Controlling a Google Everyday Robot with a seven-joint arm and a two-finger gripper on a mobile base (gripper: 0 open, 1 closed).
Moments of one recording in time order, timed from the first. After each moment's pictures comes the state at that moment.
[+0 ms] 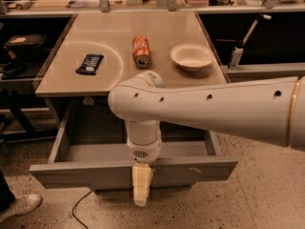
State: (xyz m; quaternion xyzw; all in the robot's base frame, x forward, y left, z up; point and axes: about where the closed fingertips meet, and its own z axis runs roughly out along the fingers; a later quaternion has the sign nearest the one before) arm 0.410 0.001 0.668 0.62 -0.77 -0.04 0.11
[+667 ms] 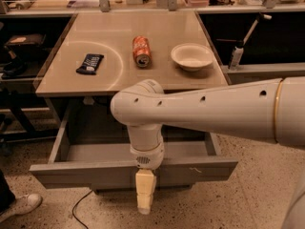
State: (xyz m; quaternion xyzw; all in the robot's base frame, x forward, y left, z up) arm 0.392 -0.007 0.648 0.61 -0.77 -0.05 0.16
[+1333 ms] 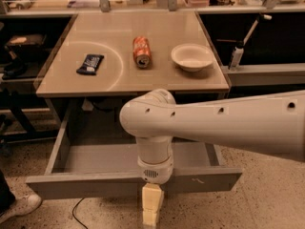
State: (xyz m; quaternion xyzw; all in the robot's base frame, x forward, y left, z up) arm 0.350 -0.028 0.649 0.59 -0.79 -0.06 0.18
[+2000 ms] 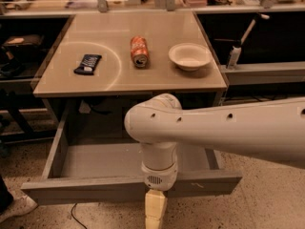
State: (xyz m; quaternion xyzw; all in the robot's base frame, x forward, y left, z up) arm 0.335 -0.038 0.649 0.57 -0.80 -0.07 0.18
